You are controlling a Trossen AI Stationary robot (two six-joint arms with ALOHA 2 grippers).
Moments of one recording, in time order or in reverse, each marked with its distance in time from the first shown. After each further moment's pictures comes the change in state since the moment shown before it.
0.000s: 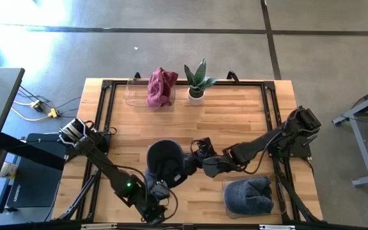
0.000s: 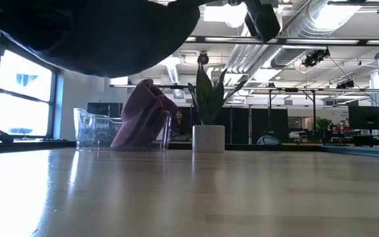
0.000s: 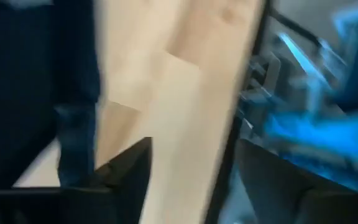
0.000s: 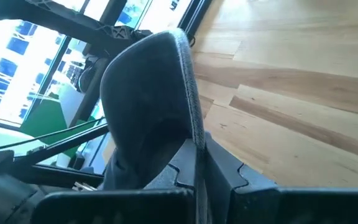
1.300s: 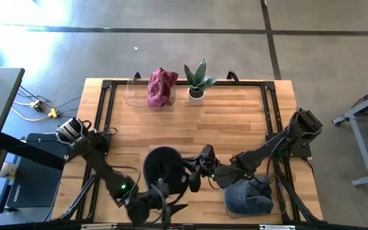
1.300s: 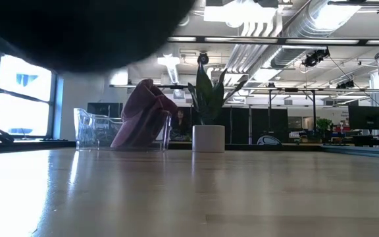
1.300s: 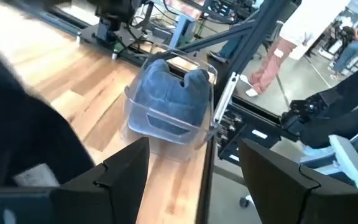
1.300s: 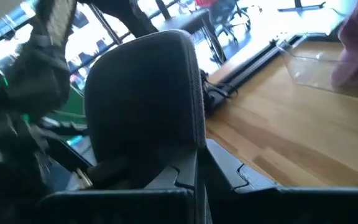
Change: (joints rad) left arm -0.066 -0.033 -0.077 0.648 -0.594 0.291; right arm 0.108 0.000 -0.001 0.277 0.204 -0.553
